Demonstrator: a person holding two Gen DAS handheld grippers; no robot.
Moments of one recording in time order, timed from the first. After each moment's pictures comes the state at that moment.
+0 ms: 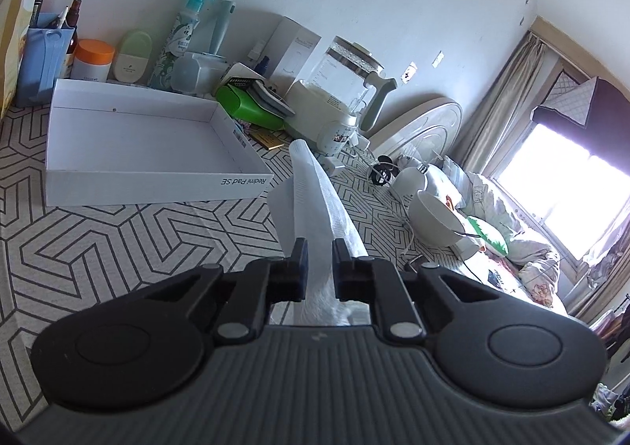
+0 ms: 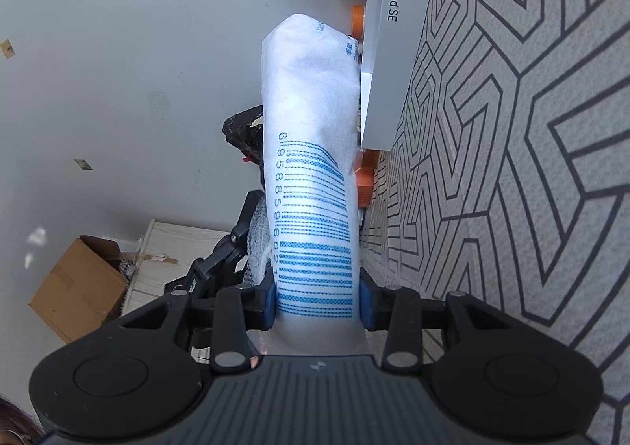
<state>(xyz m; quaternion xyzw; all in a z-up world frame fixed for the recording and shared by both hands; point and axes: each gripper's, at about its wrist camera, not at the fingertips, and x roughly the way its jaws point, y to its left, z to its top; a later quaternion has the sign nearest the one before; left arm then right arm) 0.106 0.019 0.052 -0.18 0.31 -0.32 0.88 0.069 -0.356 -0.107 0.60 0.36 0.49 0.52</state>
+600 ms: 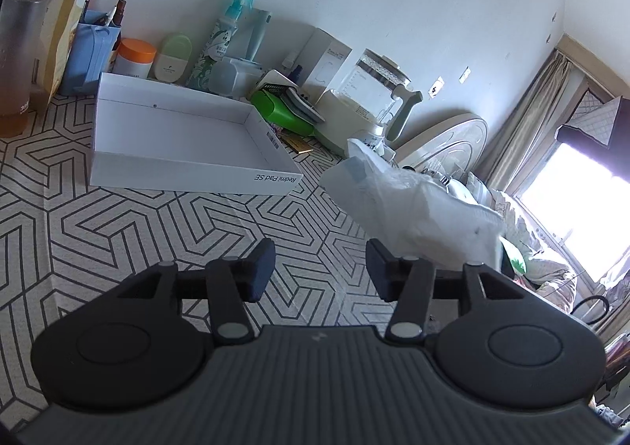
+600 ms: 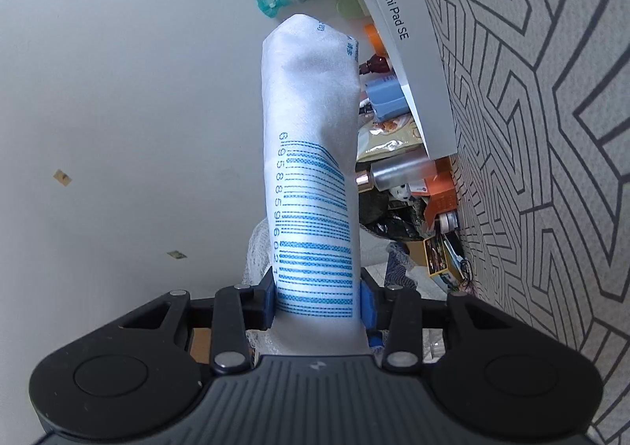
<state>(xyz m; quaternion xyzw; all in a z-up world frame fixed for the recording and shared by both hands) 0.069 0.041 0.058 -0.20 0.30 -0.29 0.89 0.081 -0.416 -0.109 0.74 0.31 0.44 0.39</state>
